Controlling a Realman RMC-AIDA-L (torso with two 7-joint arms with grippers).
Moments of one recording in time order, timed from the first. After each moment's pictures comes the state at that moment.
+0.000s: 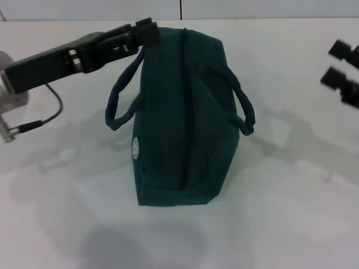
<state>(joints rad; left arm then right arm) -0.52 -2.04 0.75 0.63 1.51 1.83 -1.77 0.41 1.89 -1.37 -0.32 -0.83 -1.74 1.10</state>
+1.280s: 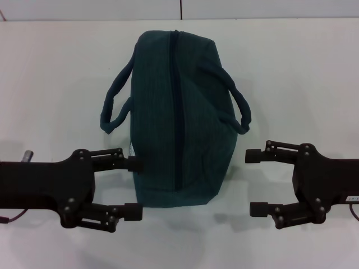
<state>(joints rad) -0.37 -2.01 0.85 0.70 1.82 2.01 -1.38 0.44 1.96 -1.37 -0.53 -1.34 -1.74 1.06</state>
